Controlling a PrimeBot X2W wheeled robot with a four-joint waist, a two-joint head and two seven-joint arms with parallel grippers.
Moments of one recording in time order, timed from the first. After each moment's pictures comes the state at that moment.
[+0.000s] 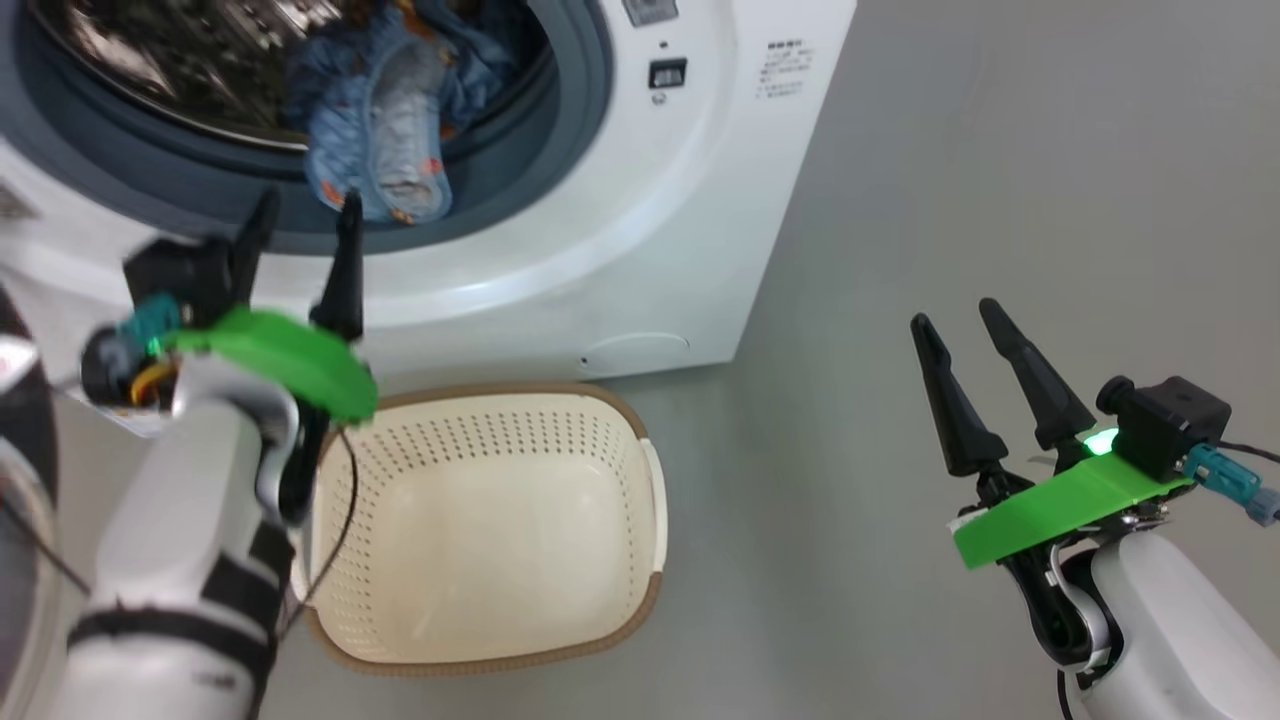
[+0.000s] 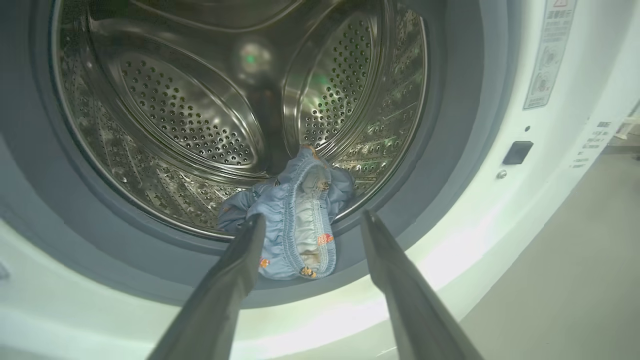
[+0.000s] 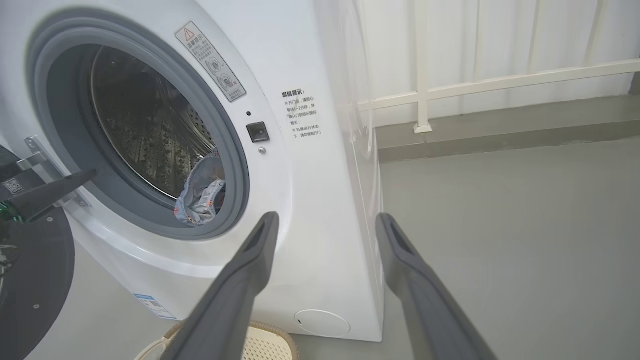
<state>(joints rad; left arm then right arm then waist) -0.90 0.19 -0.35 0.93 -0.48 -0.07 -0.25 -0.35 -0.24 0.30 0.27 0.56 0.13 -0.25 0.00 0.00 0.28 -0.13</state>
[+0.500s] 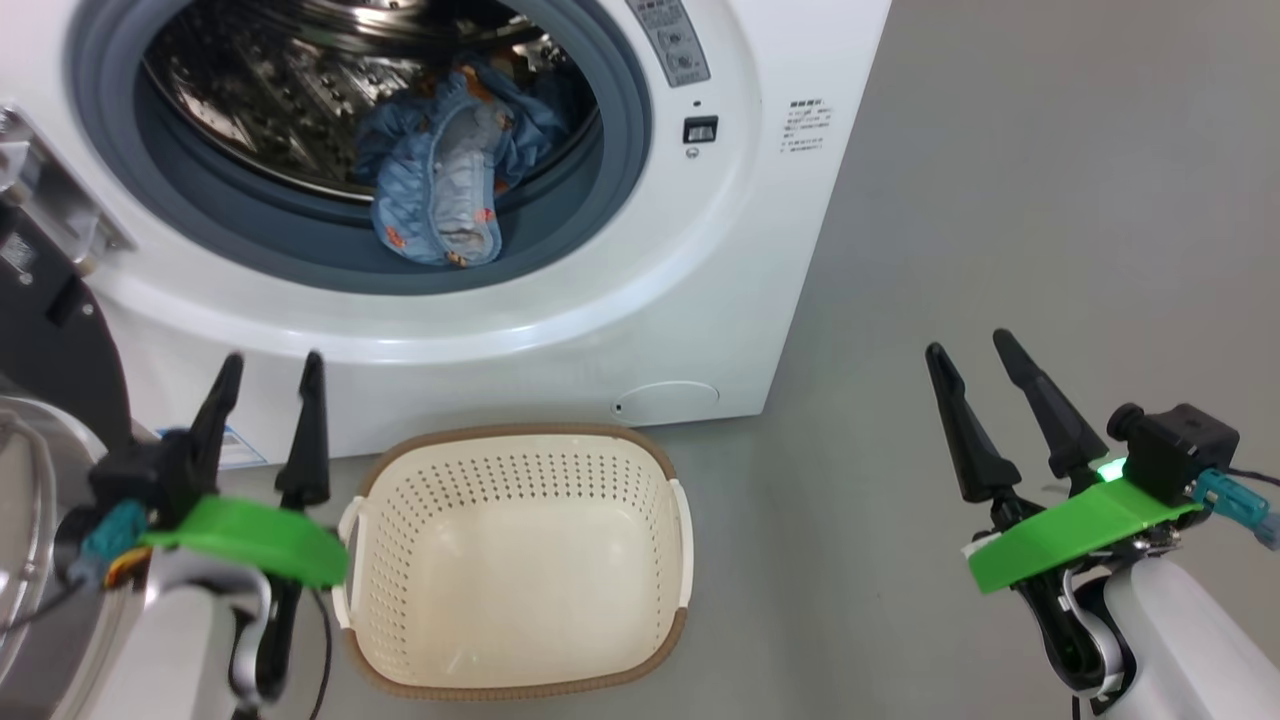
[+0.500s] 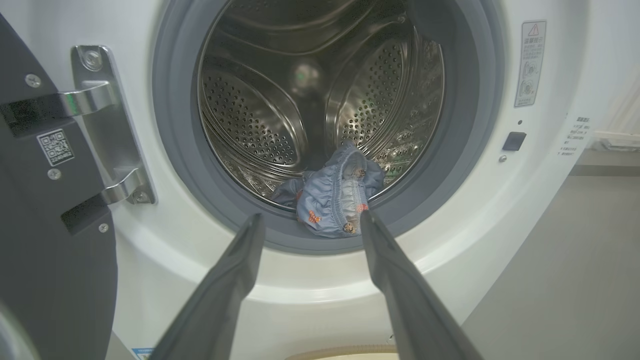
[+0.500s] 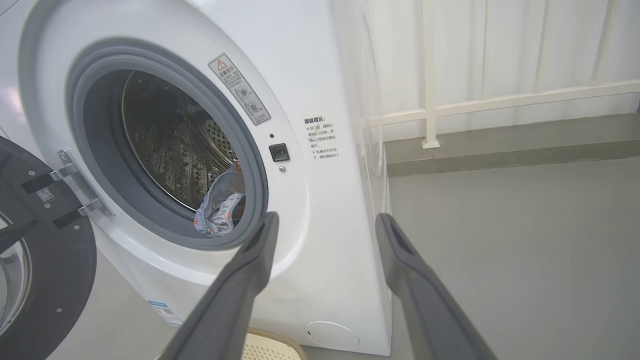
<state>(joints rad) -0.47 0.23 -0.21 0.54 -0.43 0.00 -0.25 -0.30 -0.25 0.29 0.27 0.57 0.13 -0.25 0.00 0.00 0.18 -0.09</state>
